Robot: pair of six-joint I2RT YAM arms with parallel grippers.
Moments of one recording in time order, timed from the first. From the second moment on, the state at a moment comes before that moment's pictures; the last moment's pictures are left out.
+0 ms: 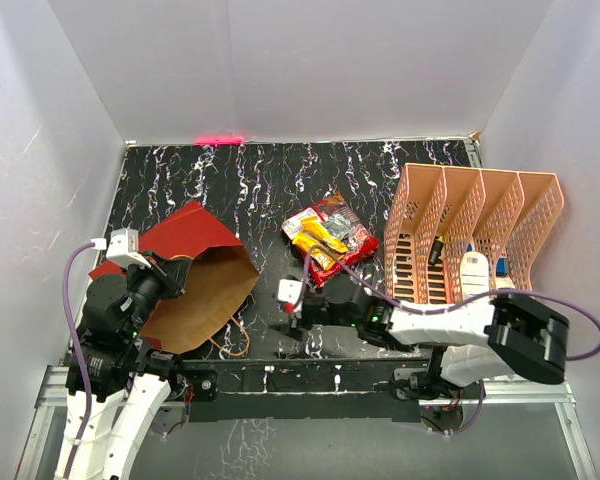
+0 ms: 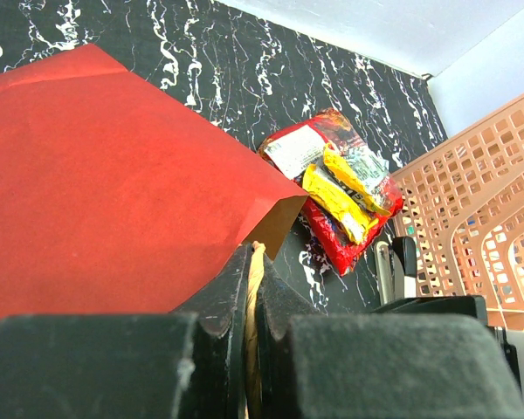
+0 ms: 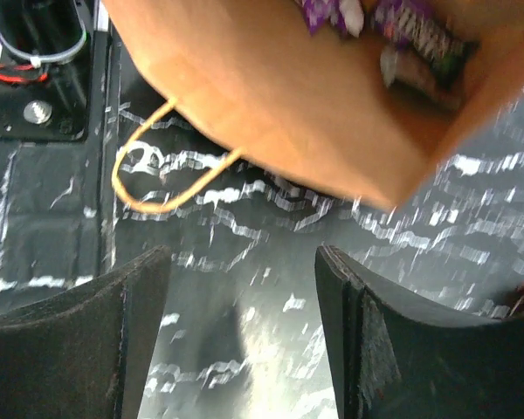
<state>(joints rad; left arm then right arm) -0.21 0.32 0.75 -0.65 0.07 -0.48 1.11 1.26 0.48 0.52 -0.22 -0.24</state>
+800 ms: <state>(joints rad) -0.21 0.32 0.75 -0.65 0.07 -0.48 1.19 2.10 0.99 1.01 -0.07 -0.56</state>
